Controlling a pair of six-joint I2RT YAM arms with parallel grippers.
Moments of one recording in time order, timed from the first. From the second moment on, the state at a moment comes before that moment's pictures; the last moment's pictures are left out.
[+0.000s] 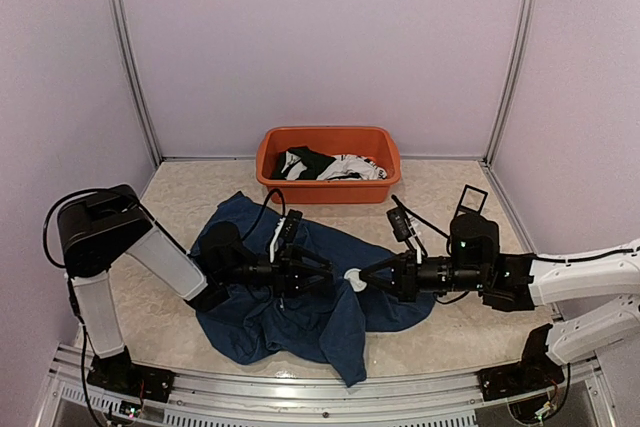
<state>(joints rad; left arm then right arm) -0.86 1.91 0.62 1.33 0.72 -0.51 0.96 1.18 0.48 0.45 -0.32 0.54</state>
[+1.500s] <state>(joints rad) -0.91 1.85 0.93 0.39 1.19 0.18 0.94 1.26 0.58 0.21 -0.62 0.55</state>
